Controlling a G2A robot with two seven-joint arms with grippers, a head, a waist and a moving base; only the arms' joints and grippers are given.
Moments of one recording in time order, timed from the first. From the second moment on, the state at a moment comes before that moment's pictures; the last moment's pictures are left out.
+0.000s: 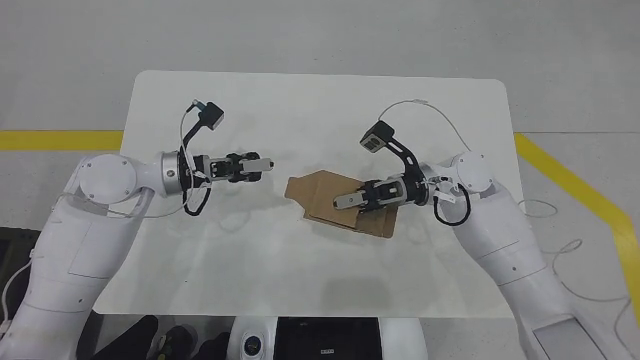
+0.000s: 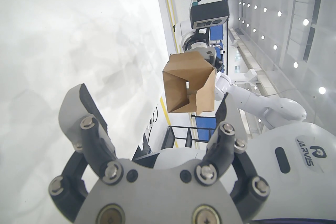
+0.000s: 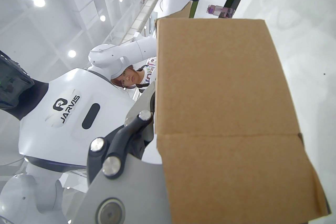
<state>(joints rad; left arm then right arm) 1.09 -0.90 -1.32 -1.63 -0.31 -0.20 -1.15 -0.86 -1.22 1.02 -1.26 0.68 -0.31 1.51</state>
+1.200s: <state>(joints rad) 1.10 -0.90 -1.26 -1.68 -0.21 -0.23 -1.14 -0.80 -1.24 0.94 -1.27 0.75 -0.33 1.49</state>
